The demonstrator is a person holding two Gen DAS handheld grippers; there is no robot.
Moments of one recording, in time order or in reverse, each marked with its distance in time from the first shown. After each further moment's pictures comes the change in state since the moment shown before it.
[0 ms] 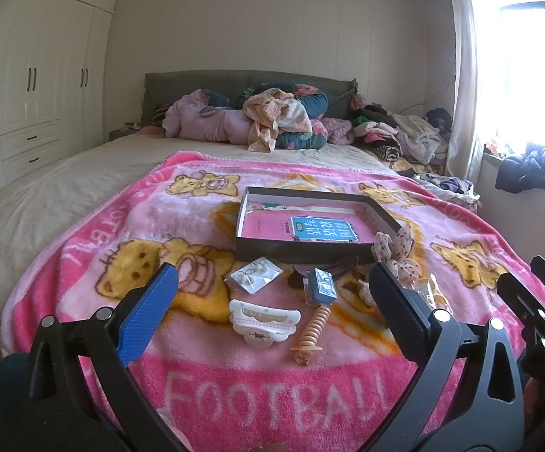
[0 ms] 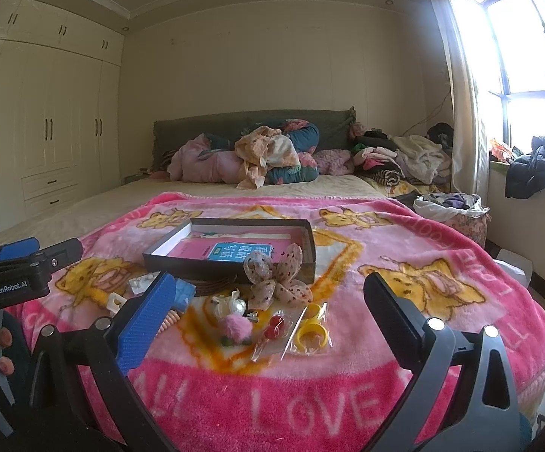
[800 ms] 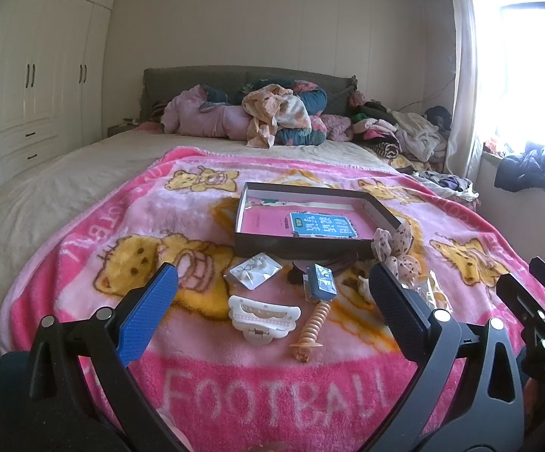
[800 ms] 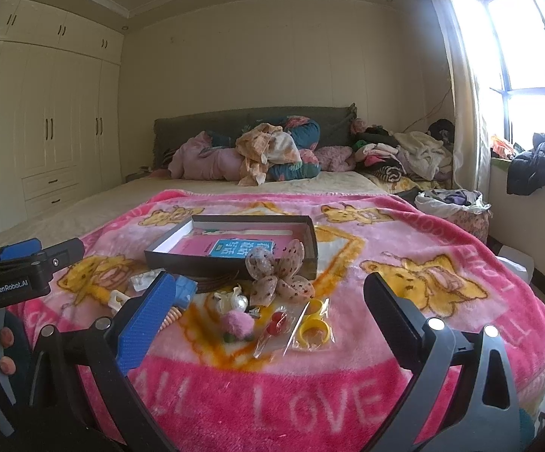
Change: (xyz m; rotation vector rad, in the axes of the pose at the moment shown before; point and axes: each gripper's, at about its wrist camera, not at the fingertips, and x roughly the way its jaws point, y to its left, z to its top) left arm 0.003 -0.004 -0.002 -0.001 0.006 -0.002; right arm -0.001 0.005 -0.009 0.002 0.007 0.009
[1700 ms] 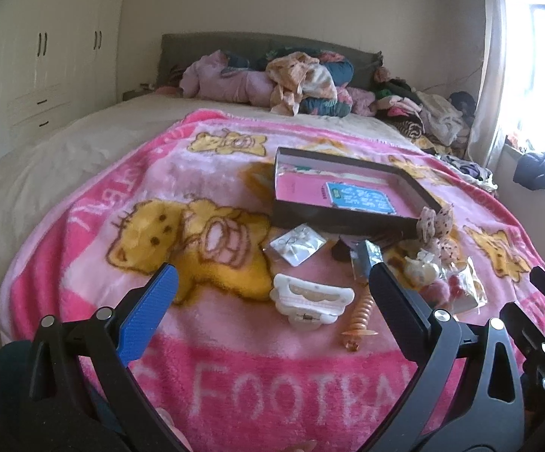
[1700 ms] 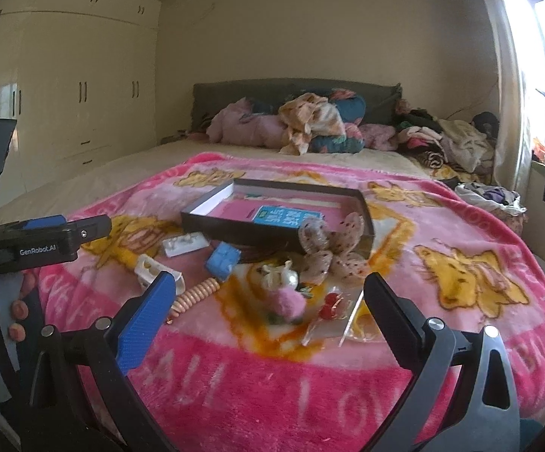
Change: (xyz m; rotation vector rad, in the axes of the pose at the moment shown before) left arm 0.021 0.029 -0.017 -0.070 0.143 0.047; right arm 0.044 0.032 -0.005 -0.095 0.144 0.155
